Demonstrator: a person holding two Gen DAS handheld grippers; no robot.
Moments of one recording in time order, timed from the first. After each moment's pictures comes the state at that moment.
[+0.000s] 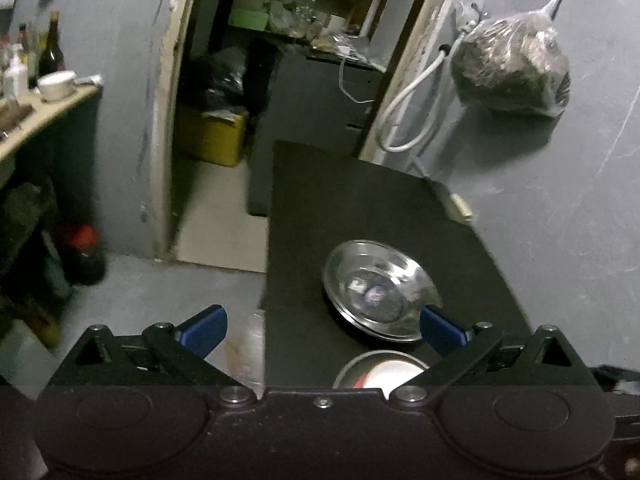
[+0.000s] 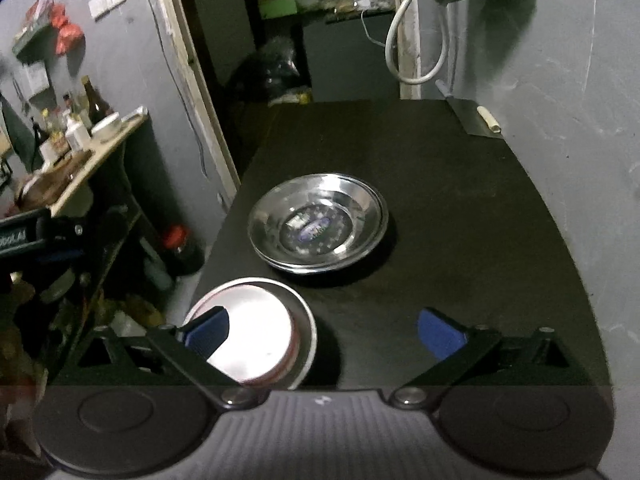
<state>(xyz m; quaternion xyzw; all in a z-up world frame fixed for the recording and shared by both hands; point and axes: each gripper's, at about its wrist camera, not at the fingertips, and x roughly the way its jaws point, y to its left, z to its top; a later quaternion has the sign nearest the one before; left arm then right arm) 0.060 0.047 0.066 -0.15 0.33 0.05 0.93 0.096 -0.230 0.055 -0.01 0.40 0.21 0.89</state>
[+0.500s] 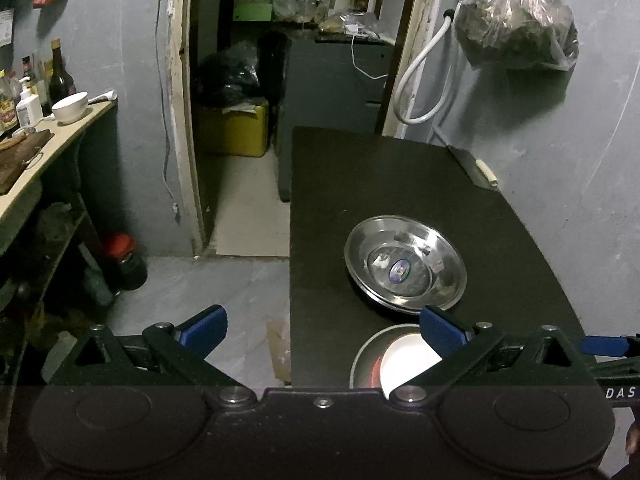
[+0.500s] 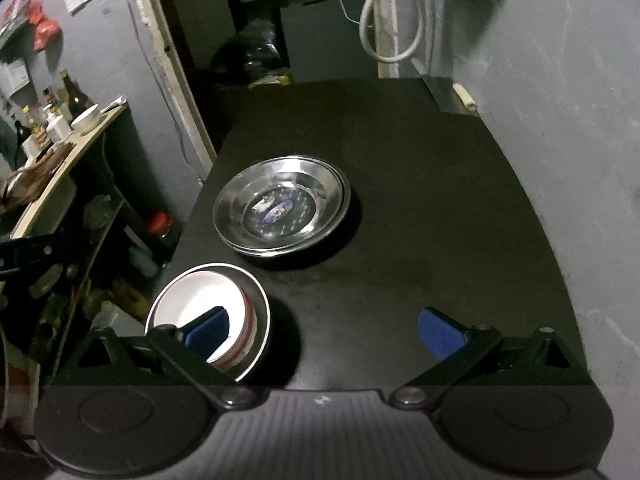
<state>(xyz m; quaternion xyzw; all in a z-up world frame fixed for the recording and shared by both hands) 0.059 0.024 0.078 -0.09 0.37 0.08 0.92 0.106 -0.258 0.050 0.00 0.43 0.19 0.88</state>
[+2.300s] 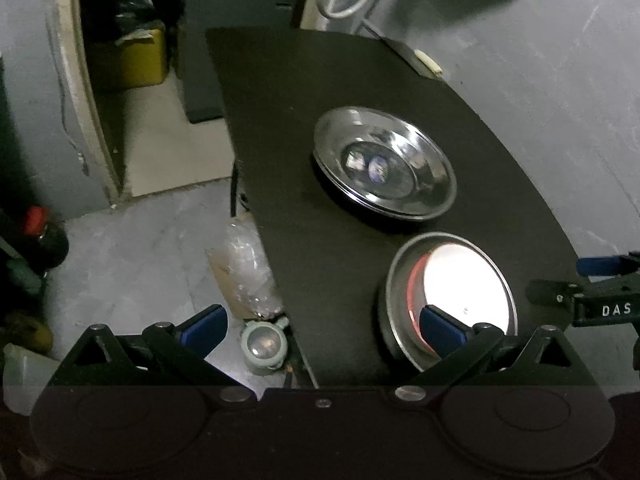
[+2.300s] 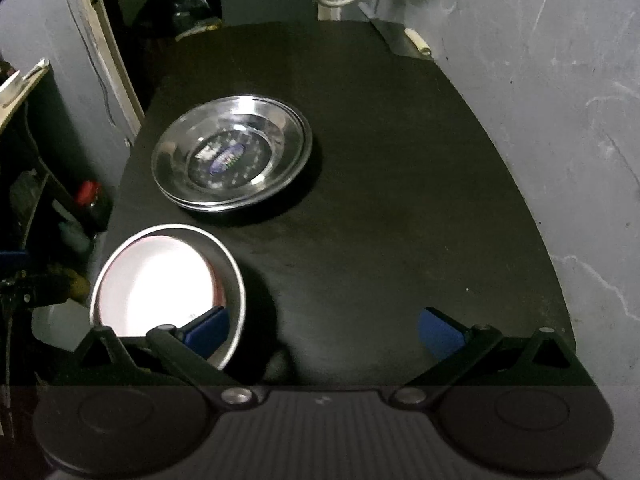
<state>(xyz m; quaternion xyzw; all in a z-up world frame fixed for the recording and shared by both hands) 0.112 0.074 0.001 -0.07 0.49 -0.10 0.86 0.124 -0.216 0.018 -0.05 0.51 0.07 0.86</state>
